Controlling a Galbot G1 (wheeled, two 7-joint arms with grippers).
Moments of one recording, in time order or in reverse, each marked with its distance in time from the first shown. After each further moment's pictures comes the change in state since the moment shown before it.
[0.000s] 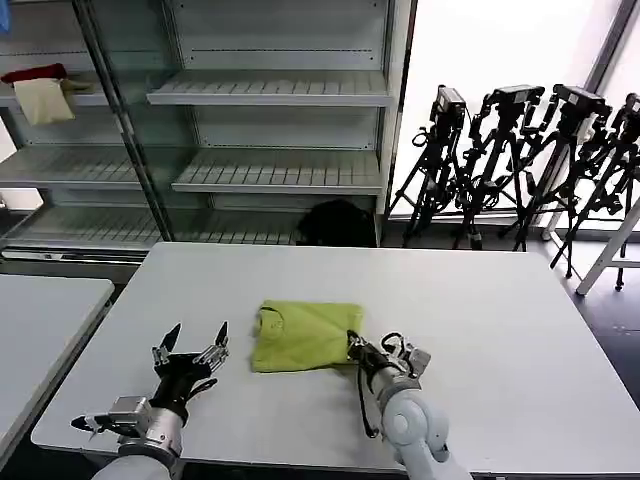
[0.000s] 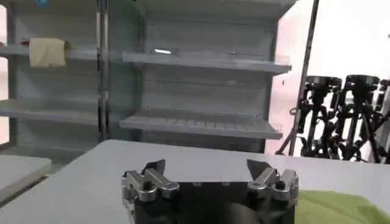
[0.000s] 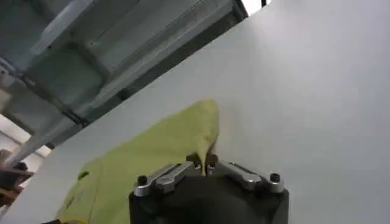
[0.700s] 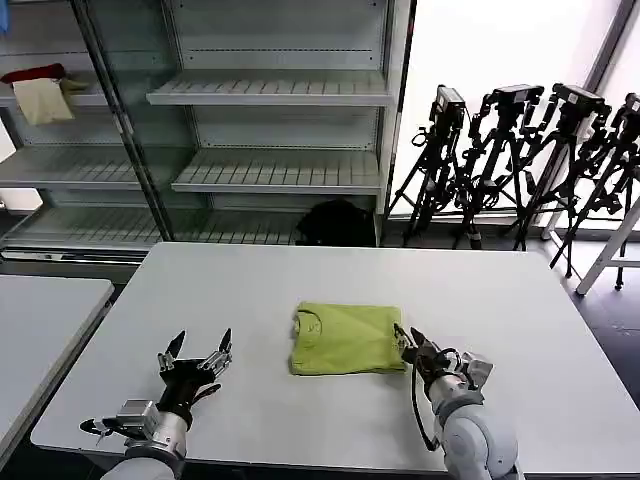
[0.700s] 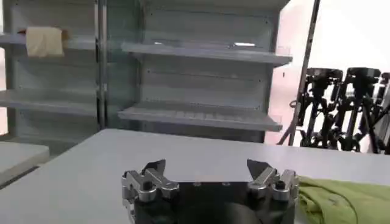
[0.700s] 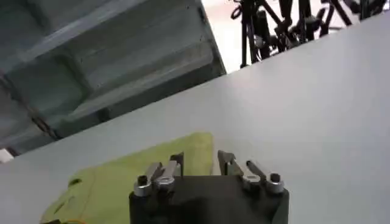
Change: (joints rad) left arm 0.001 -0.015 0.005 0.039 0.007 -0.015 0.018; right arm -0.119 -0.141 0.153 0.158 -0.190 0.005 -0.162
